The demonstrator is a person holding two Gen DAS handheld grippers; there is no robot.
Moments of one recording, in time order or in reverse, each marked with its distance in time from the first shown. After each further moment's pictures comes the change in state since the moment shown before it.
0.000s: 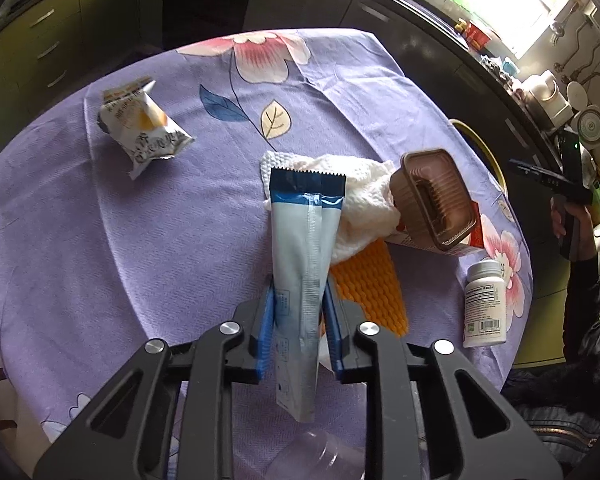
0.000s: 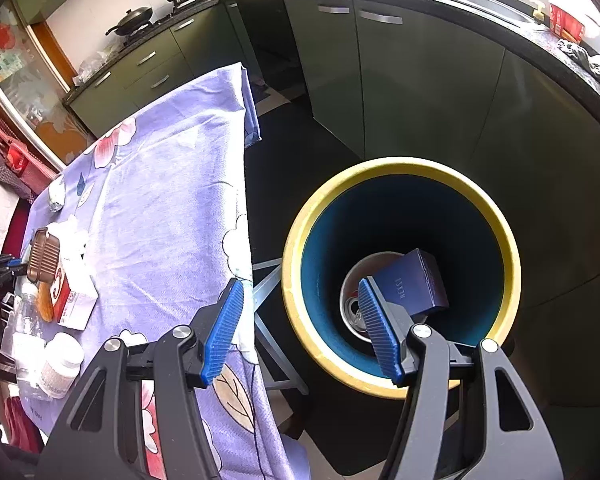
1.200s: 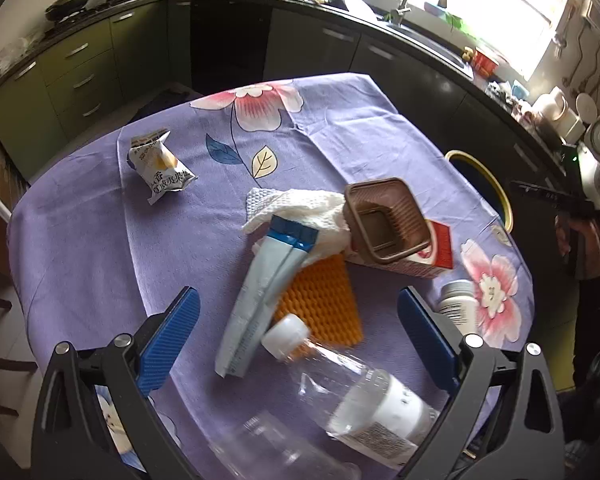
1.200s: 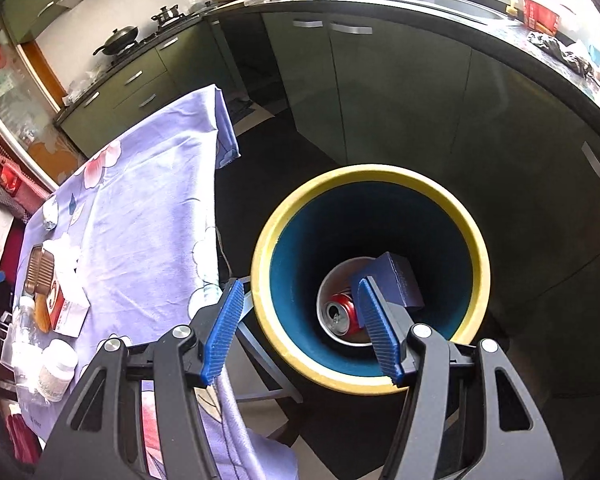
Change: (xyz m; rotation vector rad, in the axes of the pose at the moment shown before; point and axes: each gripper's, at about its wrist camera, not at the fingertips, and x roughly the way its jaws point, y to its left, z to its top) left arm -0.039 -0.050 -0.015 -0.006 -0.152 0.129; right arm -0.020 -0.026 -0.010 0.049 -0.057 -0.027
